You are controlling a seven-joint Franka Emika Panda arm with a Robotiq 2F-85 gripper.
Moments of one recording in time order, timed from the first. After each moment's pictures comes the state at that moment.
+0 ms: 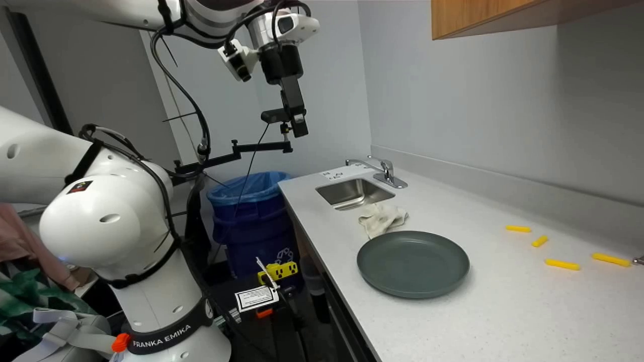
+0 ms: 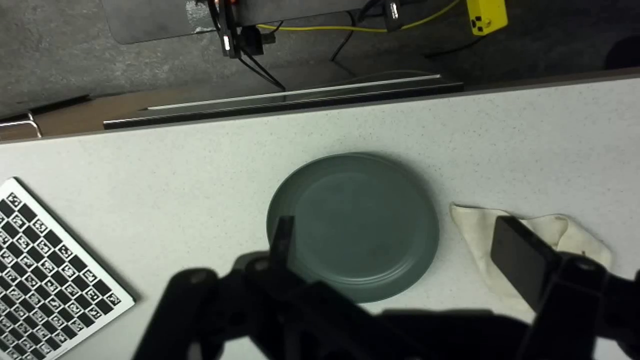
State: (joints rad) arm 0.04 -0.83 0.27 -2.52 0.03 1.75 0.36
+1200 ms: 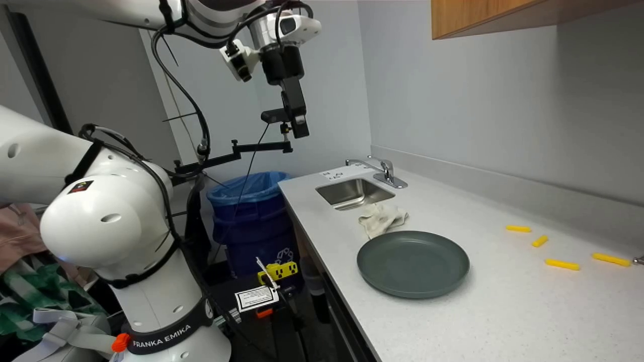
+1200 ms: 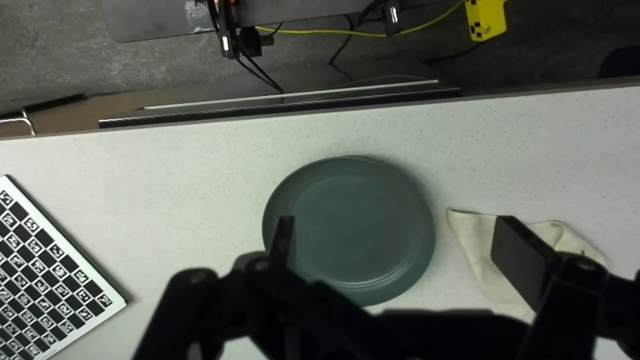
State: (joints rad) arm 0.05 -0.82 0.25 -2.52 0.03 1.75 0.34
